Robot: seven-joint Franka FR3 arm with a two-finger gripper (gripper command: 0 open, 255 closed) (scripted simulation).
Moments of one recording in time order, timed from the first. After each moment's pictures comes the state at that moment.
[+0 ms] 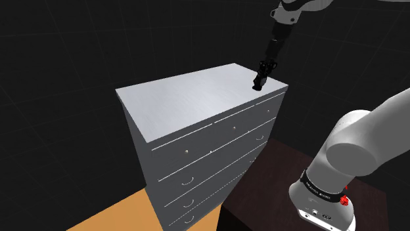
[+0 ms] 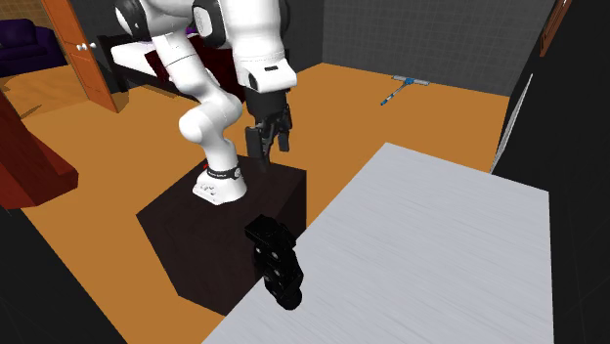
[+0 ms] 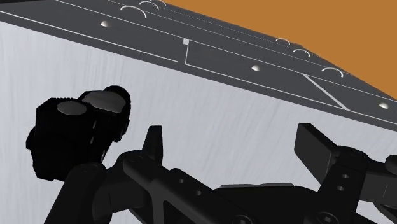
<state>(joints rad) -0.08 -0.45 -0.45 -2.15 -0.18 1.85 -0.49</state>
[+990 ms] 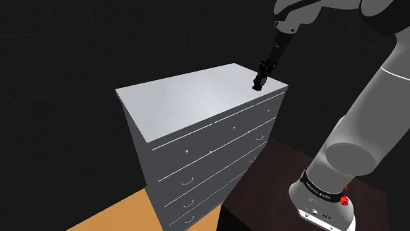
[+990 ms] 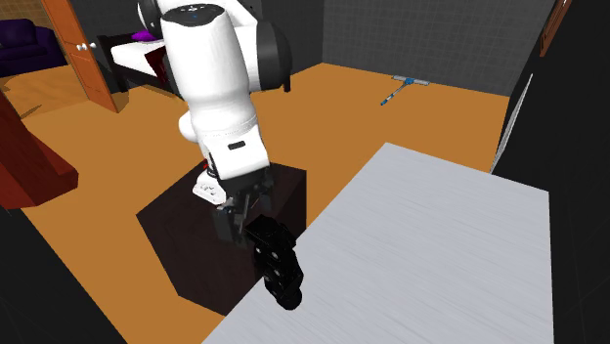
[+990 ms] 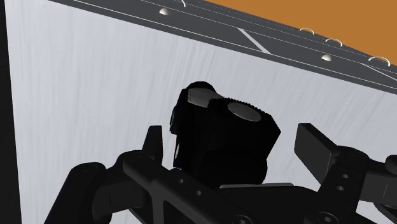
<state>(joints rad) -0.10 -0.05 -0.71 -1.91 0.06 1.96 -0.84</state>
